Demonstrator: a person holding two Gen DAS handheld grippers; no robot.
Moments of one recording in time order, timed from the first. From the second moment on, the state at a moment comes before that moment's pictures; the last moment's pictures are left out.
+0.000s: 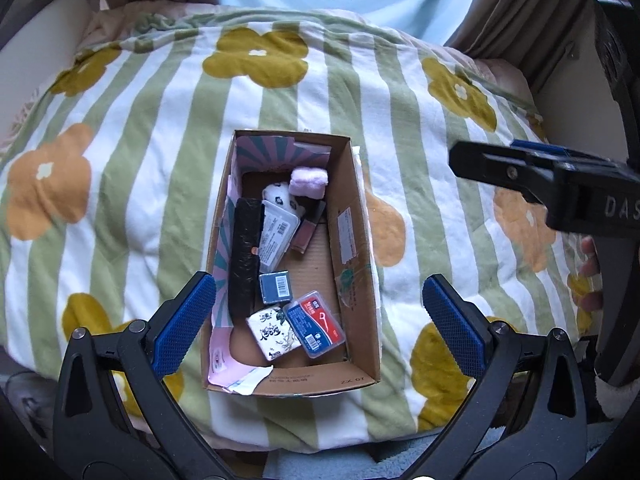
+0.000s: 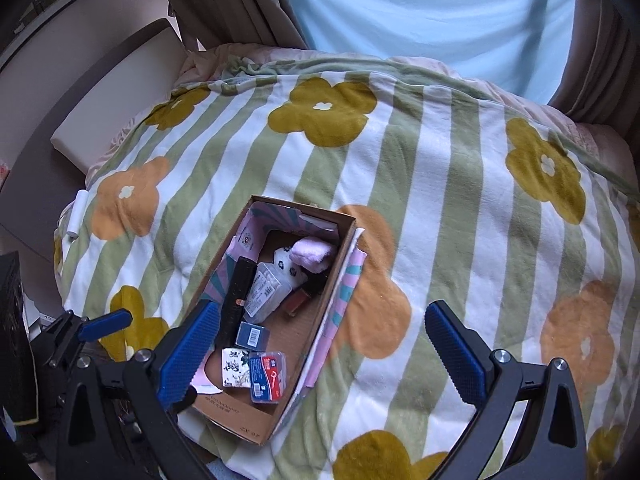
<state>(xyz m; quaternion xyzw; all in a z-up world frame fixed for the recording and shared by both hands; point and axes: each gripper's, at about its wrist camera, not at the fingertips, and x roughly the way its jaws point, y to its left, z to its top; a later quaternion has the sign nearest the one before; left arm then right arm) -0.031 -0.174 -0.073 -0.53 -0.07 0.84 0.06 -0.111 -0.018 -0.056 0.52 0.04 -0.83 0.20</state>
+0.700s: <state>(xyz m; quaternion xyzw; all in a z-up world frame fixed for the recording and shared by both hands) -0.018 -0.082 -0.023 -0.47 -0.03 0.88 0.05 -0.038 0.135 -0.036 0.51 -0.01 -0.86 0.05</state>
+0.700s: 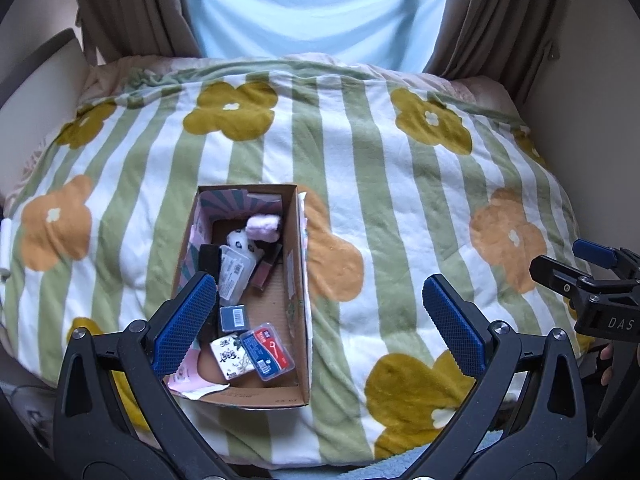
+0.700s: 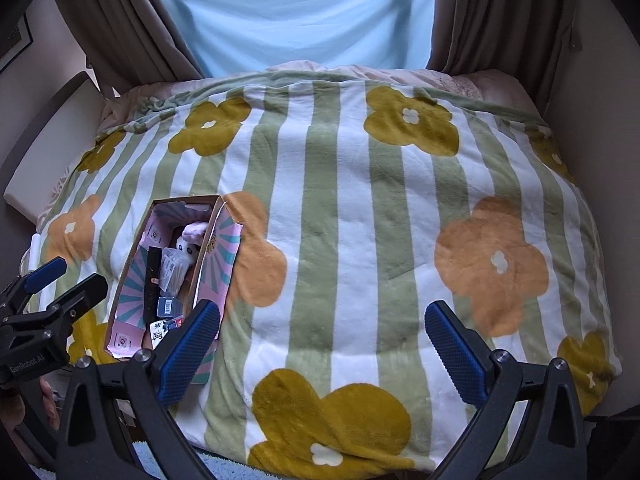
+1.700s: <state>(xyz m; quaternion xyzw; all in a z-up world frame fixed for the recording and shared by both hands) -0.011 -0.062 -0.012 -0.46 0.00 0.89 0.05 -0.032 0.160 -0.030 0.50 -0.02 -0.87 0.04</state>
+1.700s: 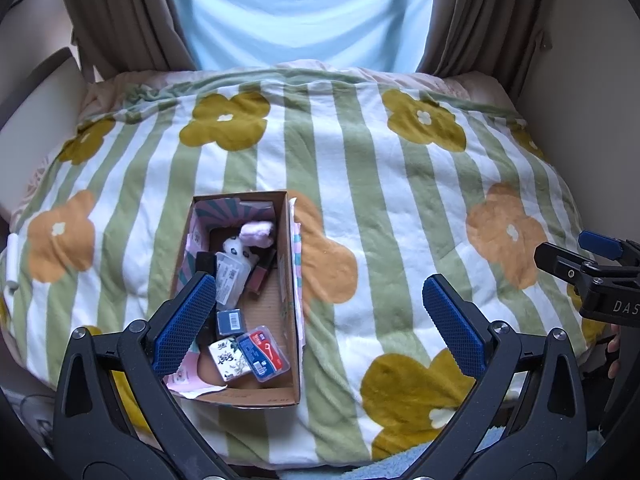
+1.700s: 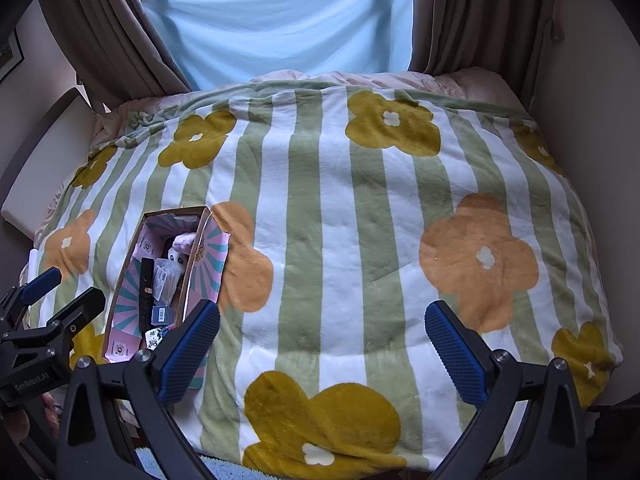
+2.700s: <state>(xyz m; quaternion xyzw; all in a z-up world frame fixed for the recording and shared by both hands) -0.015 -0.064 -0.018 -0.46 0.00 0.89 0.06 -0.033 0.168 -0.032 0.50 -0.02 -0.87 0.04</state>
